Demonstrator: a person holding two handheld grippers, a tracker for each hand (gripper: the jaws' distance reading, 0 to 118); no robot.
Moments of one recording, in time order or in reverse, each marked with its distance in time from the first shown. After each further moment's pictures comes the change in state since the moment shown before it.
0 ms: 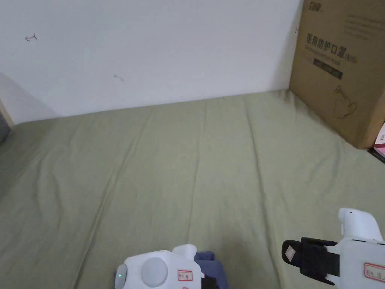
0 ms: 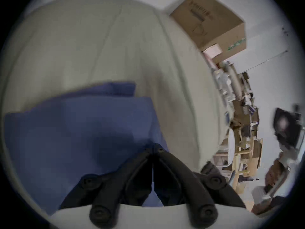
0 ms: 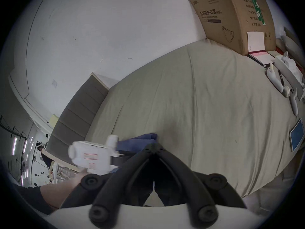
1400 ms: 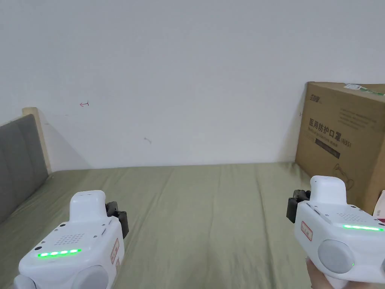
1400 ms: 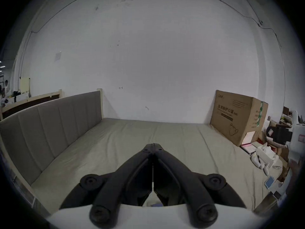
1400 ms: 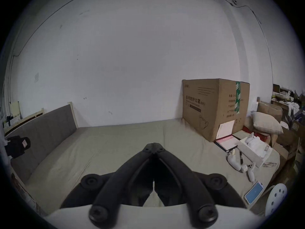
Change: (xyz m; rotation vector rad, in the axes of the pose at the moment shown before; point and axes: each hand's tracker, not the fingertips) left arm 0.031 -0.054 0.297 1.136 0.561 -0.148; right arm -0.111 0.066 0.024 0.616 -0.379 0.331
